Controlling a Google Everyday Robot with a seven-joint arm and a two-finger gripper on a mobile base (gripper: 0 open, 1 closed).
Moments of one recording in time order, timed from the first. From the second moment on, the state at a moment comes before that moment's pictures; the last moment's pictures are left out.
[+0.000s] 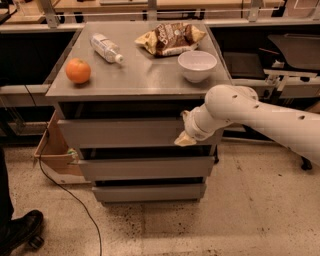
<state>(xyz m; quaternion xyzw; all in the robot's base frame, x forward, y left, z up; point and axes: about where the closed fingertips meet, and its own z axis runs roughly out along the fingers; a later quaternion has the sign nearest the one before) 0.634 -0.079 0.675 -0.64 0.72 0.04 0.27</state>
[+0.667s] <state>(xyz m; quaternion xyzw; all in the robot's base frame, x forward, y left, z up) 0.632 -0.077 0.679 -0.64 0.72 0.04 0.27</state>
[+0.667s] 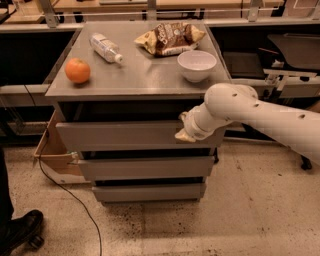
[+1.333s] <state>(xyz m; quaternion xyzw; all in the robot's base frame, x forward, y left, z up) 0.630 -0.076 0.685 -0.64 0.72 0.04 0.27</state>
